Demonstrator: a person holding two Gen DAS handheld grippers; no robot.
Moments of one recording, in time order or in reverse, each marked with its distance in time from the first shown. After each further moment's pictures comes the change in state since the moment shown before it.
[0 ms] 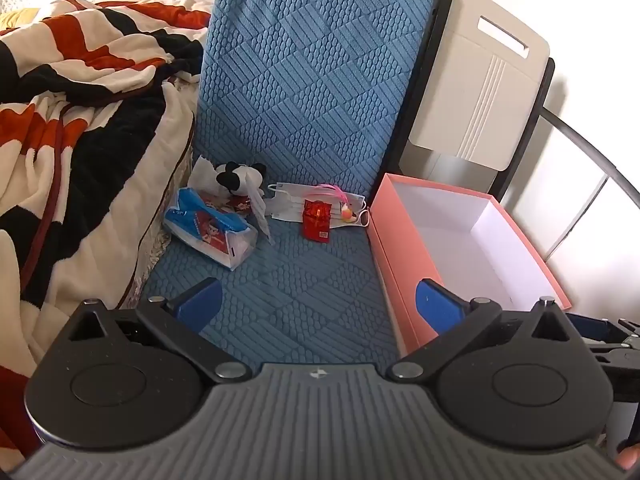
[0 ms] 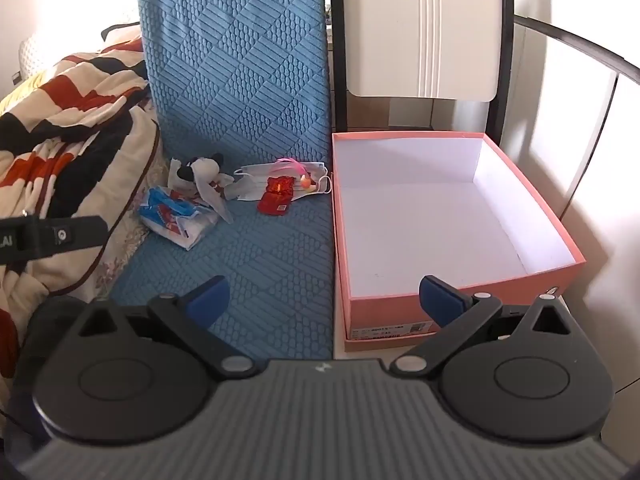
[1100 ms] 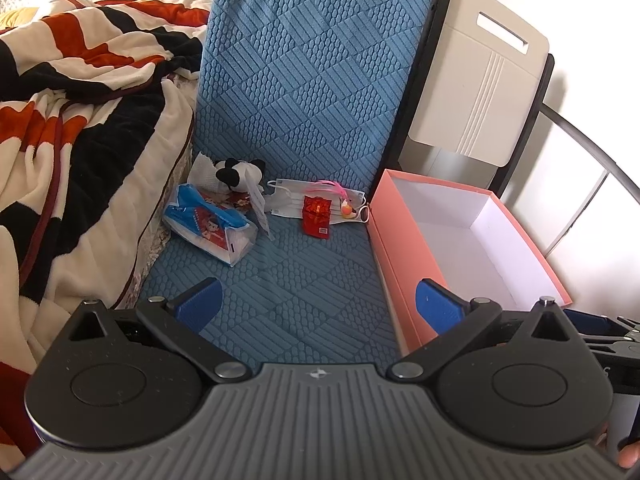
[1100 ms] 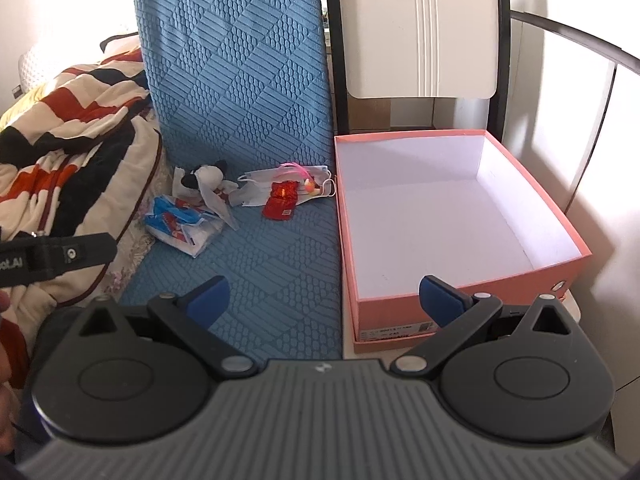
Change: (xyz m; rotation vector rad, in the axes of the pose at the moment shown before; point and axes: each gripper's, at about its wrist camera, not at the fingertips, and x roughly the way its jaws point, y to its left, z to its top) left arm 0.001 -0.007 -0.003 0.013 0.011 0.003; right arm -0.001 -0.001 -0.001 0.033 -0.009 0.030
